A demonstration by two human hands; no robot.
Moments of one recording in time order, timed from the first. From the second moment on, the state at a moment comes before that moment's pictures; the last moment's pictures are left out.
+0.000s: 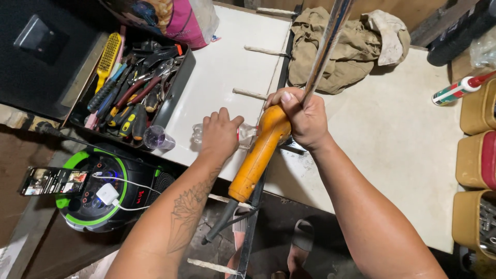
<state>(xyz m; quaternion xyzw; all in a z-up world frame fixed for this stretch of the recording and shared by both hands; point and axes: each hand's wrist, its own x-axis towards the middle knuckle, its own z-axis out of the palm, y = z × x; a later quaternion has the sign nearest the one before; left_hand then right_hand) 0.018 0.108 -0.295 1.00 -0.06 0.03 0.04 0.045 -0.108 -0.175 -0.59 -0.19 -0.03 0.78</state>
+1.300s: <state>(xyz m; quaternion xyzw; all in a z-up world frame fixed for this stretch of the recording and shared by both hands) -0.054 0.146 -0.115 0.89 0.26 0.07 0.37 0.047 -0.106 -0.178 -0.58 -0.20 -0.04 0.79</state>
